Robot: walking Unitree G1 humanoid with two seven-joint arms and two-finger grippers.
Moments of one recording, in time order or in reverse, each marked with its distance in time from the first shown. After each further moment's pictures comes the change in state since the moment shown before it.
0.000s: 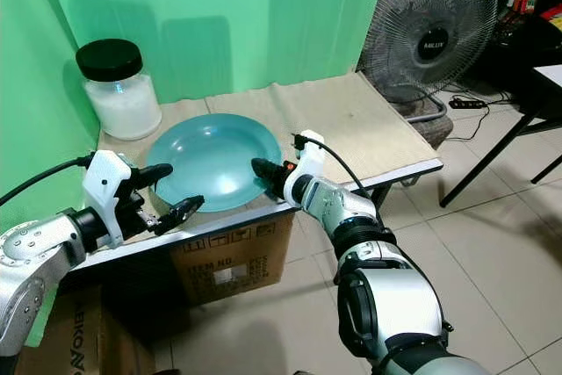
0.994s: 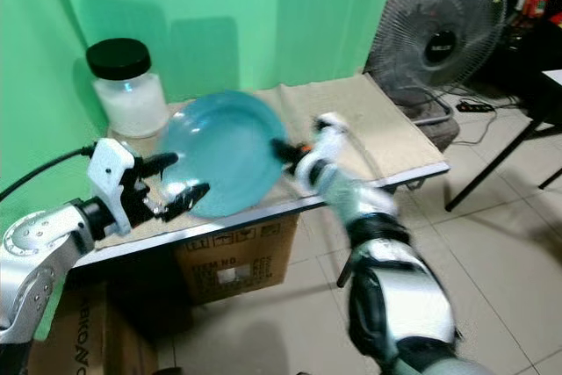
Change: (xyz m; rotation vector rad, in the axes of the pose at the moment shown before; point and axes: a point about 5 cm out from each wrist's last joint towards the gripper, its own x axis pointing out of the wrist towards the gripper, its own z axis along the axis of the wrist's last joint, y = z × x) left arm 0.011 0.003 0.014 -0.016 -0.081 0.019; right arm -0.027 -0.012 0.041 0.037 -0.194 0.026
